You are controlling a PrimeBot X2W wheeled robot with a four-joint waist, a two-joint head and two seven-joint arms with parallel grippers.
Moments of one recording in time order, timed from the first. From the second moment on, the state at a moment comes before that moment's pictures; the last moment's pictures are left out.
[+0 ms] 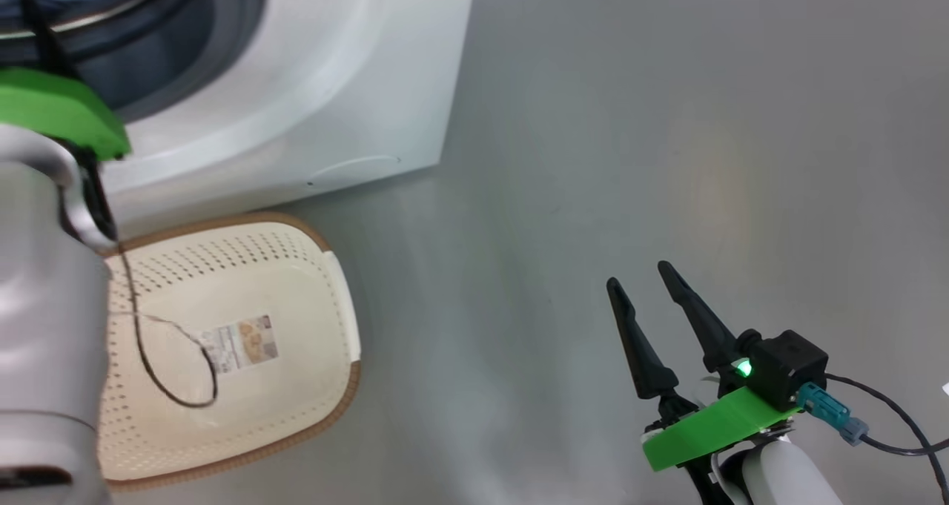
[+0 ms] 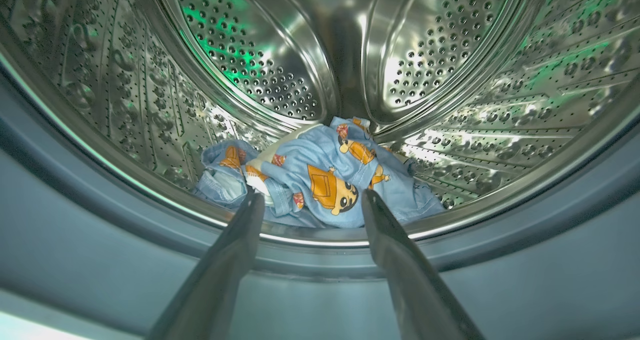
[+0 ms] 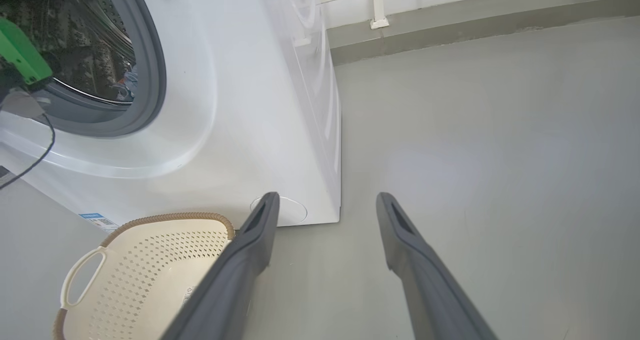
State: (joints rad) left arm -1.10 0.19 -0.10 1.04 -0.31 0.16 -0.26; right arm -0.18 -0.05 0.19 0.14 0.27 0.13 -0.26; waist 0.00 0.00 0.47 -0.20
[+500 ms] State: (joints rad) left arm -0.82 0.12 -0.10 0.83 -0.27 0.13 -0.26; right arm -0.15 -0.05 0.15 0.15 0.25 0.13 -0.26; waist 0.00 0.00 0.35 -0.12
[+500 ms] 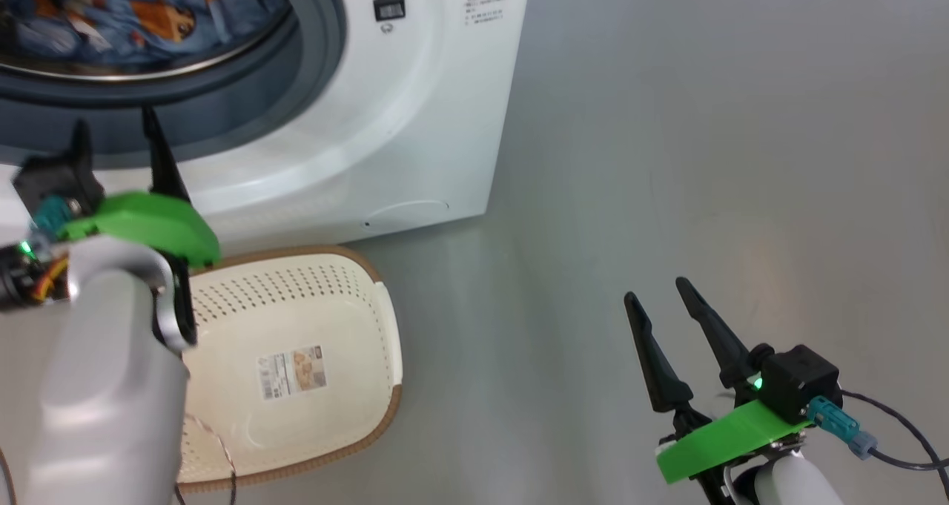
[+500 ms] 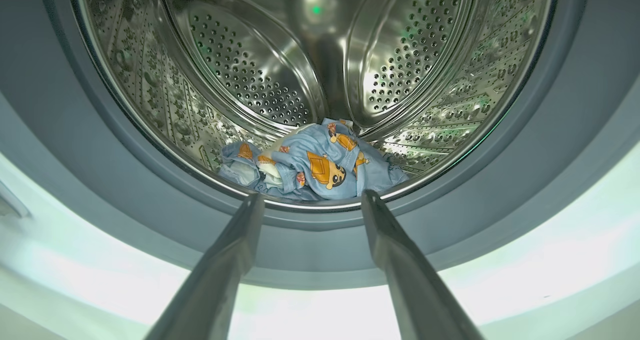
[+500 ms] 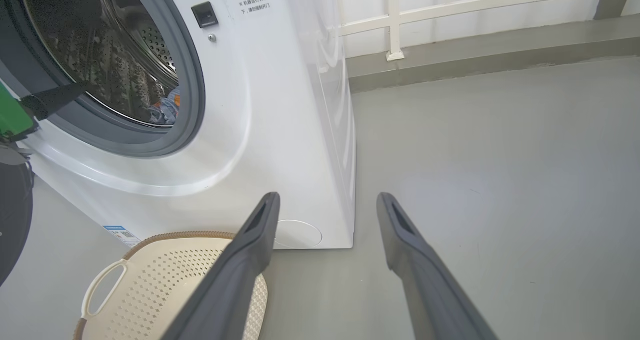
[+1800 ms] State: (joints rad) left arm -0.05 0.05 -0.07 0.35 -0.28 0.11 -0.26; right arm 0.00 -0.05 0.10 0.17 0.19 0.13 -0.26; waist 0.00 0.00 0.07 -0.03
